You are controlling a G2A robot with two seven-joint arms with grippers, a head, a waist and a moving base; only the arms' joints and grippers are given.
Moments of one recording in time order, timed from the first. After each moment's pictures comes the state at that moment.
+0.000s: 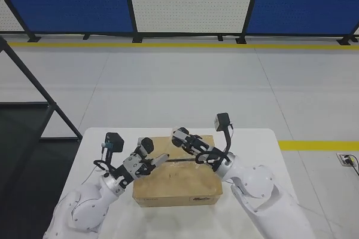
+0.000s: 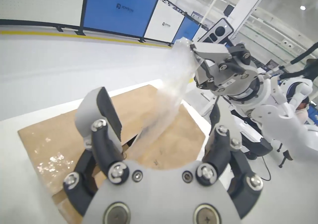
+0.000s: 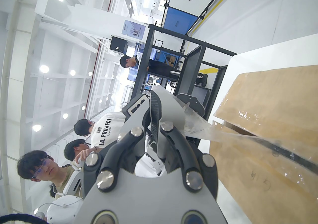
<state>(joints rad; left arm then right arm) 1.03 -1.17 -1.34 -1.68 0.58 -0.50 -0.33 -0.71 -1.28 1.00 -1.55 0.30 -0.06 0.42</state>
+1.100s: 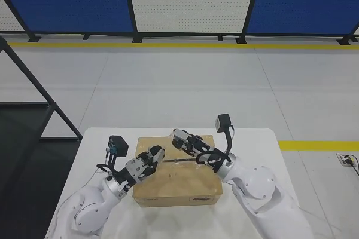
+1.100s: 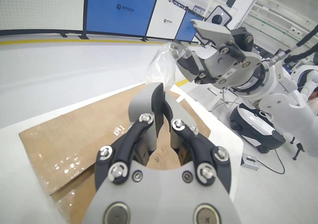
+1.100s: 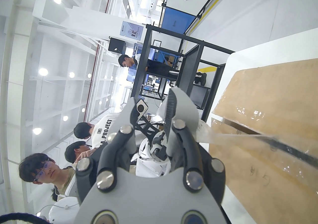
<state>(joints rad) 1.04 -1.16 -1.33 -1.69 0.62 -0.53 -0.29 -0.75 -1.30 1.05 -1.57 0.27 -0.03 0.45</state>
